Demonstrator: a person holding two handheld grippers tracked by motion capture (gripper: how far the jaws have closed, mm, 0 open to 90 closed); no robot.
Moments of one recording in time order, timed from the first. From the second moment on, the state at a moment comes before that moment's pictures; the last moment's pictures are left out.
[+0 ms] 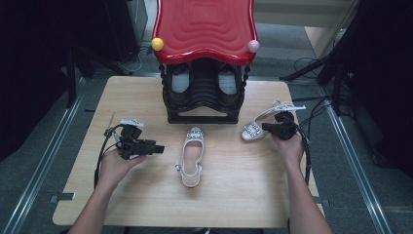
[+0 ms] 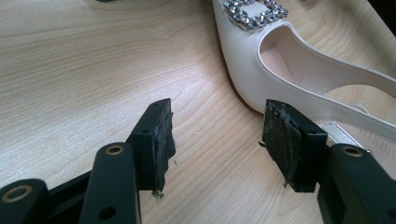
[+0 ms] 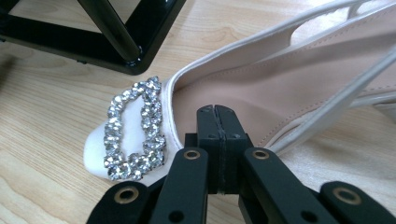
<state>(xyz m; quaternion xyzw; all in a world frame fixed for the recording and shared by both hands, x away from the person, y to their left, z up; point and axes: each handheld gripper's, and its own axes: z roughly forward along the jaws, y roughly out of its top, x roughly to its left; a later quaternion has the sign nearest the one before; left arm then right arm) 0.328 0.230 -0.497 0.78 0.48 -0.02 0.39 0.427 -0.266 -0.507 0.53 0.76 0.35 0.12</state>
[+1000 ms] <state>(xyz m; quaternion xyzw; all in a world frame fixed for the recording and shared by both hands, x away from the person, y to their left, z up) 0.329 0.232 -0.497 0.78 0.49 -0.01 0.39 0.417 -0.239 -0.507 0.50 0.78 0.37 0.05</state>
